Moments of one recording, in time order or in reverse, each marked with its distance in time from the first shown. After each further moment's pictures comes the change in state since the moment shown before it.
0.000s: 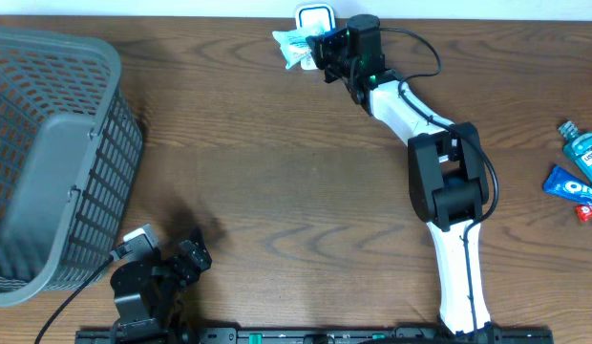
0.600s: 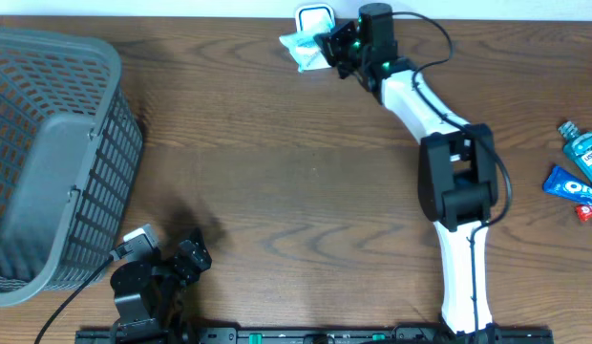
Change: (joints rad) left arm 0.000 0.000 0.000 0.000 0.000 0.000; right arm -0.044 -0.033 0.068 -0.211 -0.068 -0.245
